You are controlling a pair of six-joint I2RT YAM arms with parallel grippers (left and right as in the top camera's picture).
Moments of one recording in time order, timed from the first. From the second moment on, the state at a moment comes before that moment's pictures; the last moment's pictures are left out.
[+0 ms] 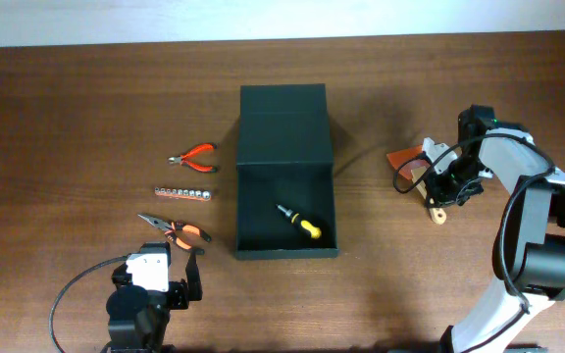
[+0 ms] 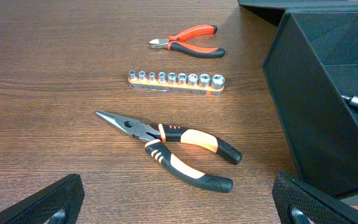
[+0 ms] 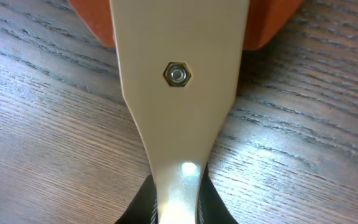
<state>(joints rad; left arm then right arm) 0.01 0.04 0.18 -0.67 0.01 0.01 -0.18 1.98 1.28 -0.98 -0.14 -0.45</state>
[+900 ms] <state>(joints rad) 0.01 0.04 0.18 -0.67 0.01 0.01 0.18 2.01 1.90 -1.39 -0.26 -0.42</state>
